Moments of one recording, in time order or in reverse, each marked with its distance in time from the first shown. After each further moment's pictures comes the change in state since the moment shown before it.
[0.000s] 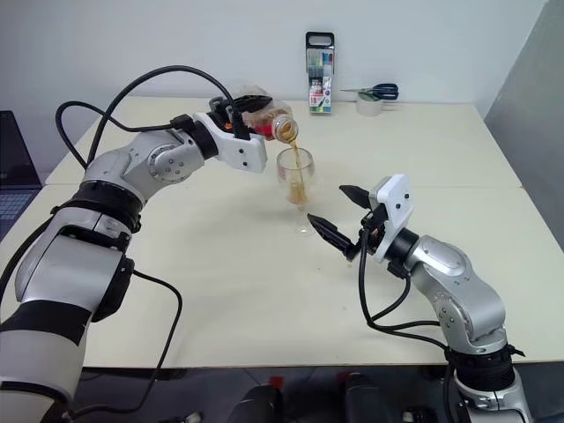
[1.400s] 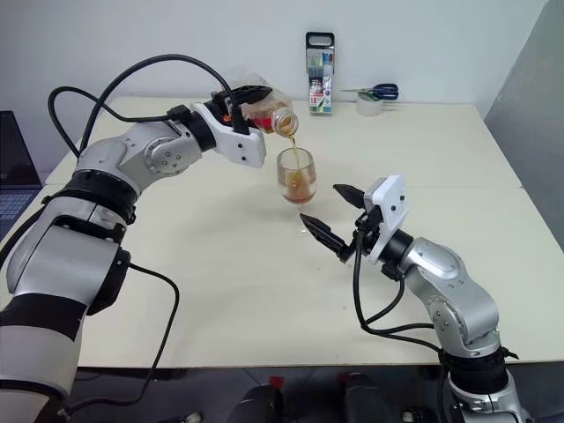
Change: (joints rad) left arm -0.056 0.012 -0.041 0.036 0.033 -0.017 0.061; right arm 0.018 0.031 0.018 -0.017 -0.021 -0.033 -0.013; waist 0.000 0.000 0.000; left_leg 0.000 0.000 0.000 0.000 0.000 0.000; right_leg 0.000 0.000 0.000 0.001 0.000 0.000
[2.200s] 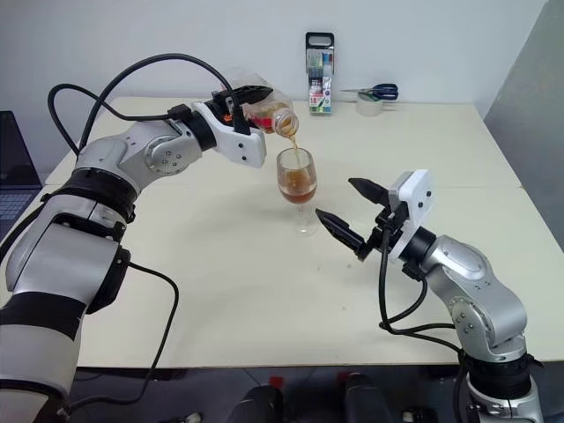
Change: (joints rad) left arm -0.005 -0.001 -0.020 0.011 0.001 0.000 0.002; right arm 0.011 -0.083 -0.098 -0.046 0.112 0.038 0.027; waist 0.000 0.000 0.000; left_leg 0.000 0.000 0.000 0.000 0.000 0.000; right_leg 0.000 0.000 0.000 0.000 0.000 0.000
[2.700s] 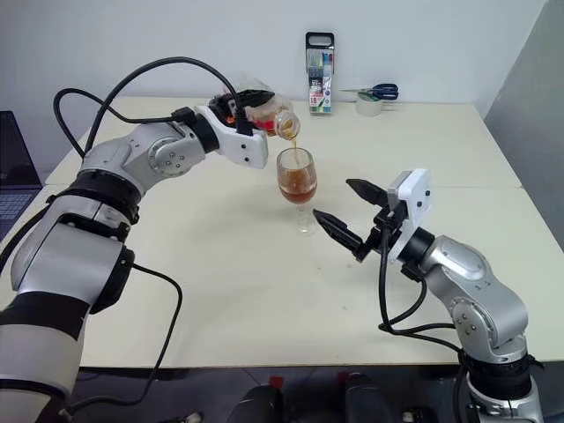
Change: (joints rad) left arm 0.000 -0.022 0.005 0.022 -0.041 0.006 -0.037; right arm 0.000 0.011 0.005 -0.017 0.029 0.022 -0.017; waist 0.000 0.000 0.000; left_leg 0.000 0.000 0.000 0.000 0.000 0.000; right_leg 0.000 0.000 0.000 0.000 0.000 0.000
